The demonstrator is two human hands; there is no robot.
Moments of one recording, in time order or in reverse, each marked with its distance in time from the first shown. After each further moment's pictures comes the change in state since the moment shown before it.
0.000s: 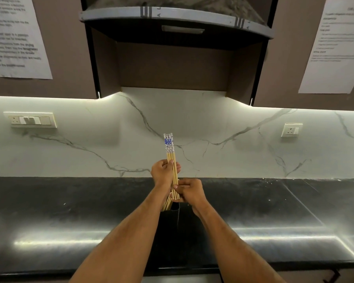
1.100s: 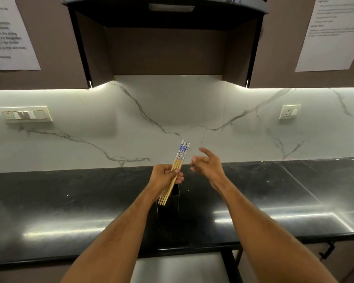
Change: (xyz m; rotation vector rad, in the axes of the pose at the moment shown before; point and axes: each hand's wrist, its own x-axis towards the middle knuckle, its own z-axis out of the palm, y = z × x) left_hand -0.028 -0.024 -0.043 0.218 -0.476 -0.116; right_hand 0.019 -0.004 -0.066 0.077 0.087 -0.105
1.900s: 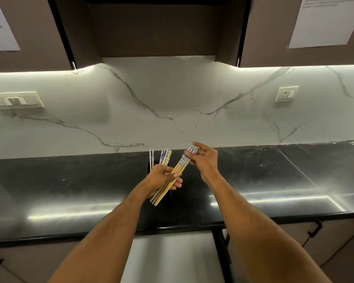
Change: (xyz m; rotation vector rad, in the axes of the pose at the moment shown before) left_hand -0.029 -0.037 0.022 0.152 -0.280 -0.163; right_hand -0.030 0.025 -0.020 0.109 0.123 -0.031
